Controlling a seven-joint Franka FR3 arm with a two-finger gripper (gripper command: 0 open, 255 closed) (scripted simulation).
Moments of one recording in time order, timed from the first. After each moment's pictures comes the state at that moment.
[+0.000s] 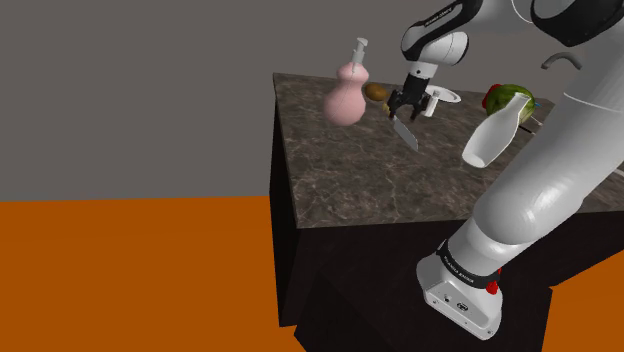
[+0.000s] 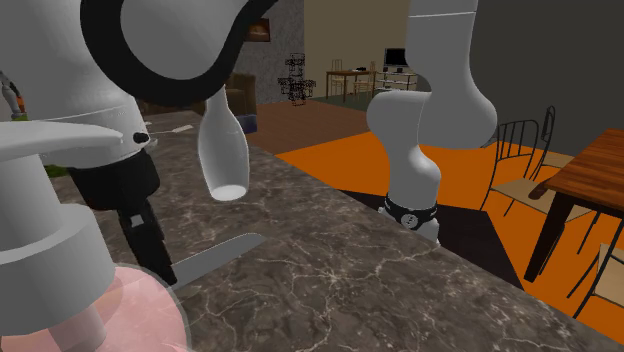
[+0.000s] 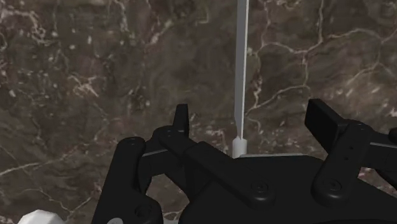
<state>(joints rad) -0.27 0.13 -0.43 -2.09 0.09 2.11 -0.15</state>
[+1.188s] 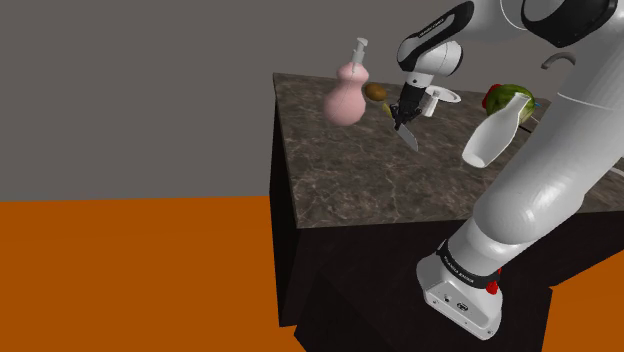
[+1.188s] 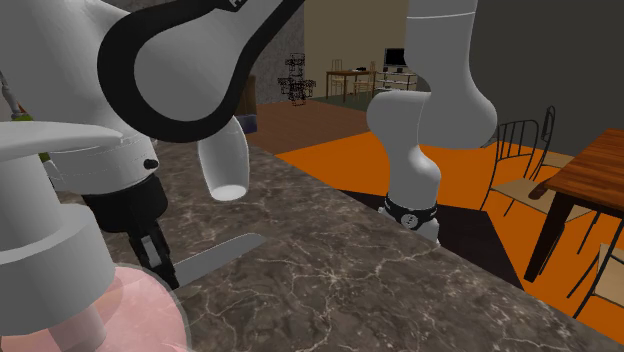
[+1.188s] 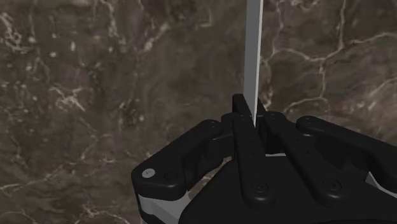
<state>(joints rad) -0.27 0.17 -0.43 -2.13 0.11 2.18 -0.16</state>
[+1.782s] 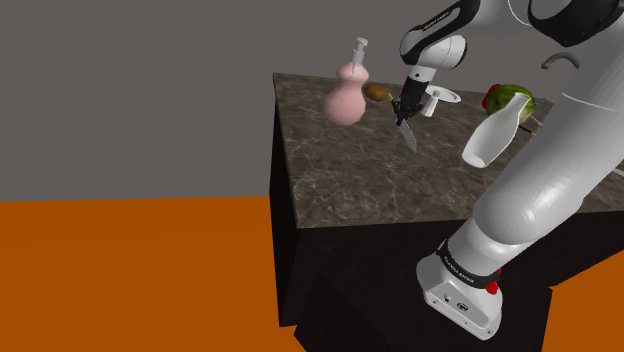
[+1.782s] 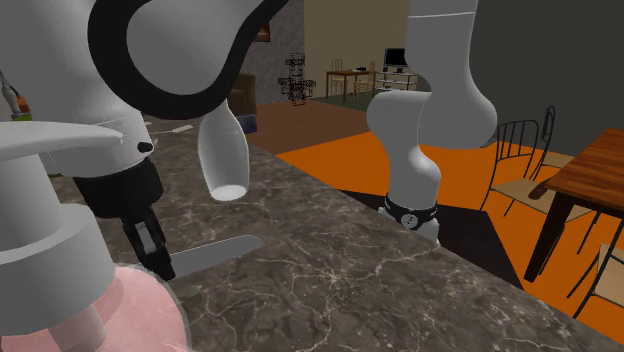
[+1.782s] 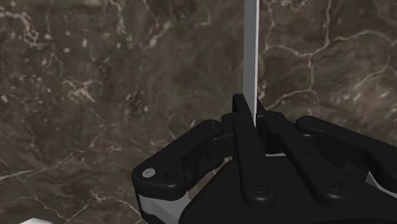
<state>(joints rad) -0.27 0.14 -0.43 -2.11 0.09 2.13 -0.15</state>
